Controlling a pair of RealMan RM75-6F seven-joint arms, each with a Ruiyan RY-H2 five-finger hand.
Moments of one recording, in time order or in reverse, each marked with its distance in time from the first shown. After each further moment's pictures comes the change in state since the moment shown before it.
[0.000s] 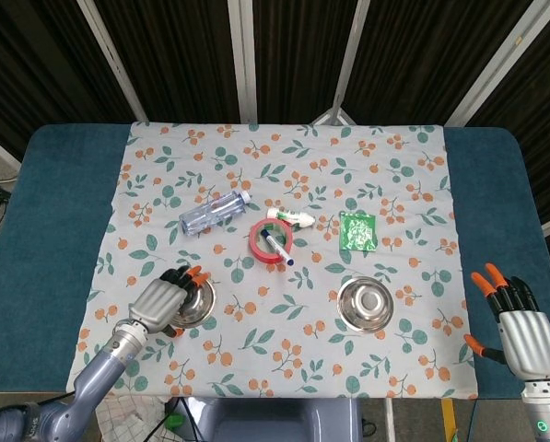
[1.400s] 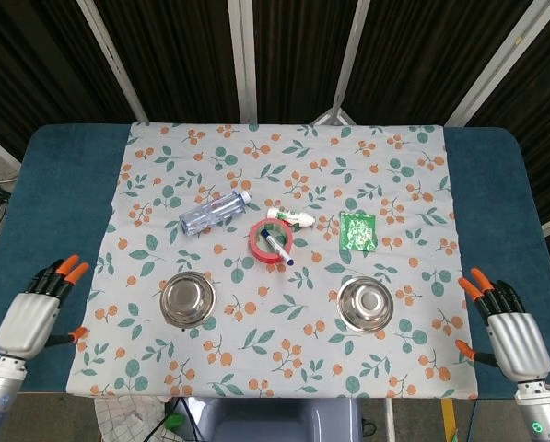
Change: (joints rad) left arm 0.399 0.250 0.057 0.157 0.491 0.411 -0.546; right arm 0.016 0.004 -0.027 0.004 -0.033 -0.028 0.024
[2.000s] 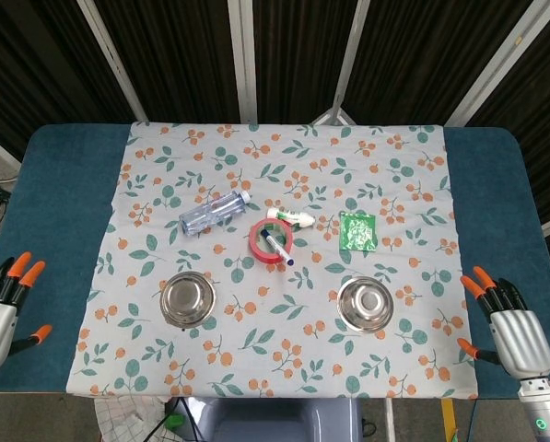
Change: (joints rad) left arm 0.109 0.036 -0.010 0.038 0.042 0.223 0.043; right arm 0.011 0.017 0.002 0.003 0.008 -0.025 0.035
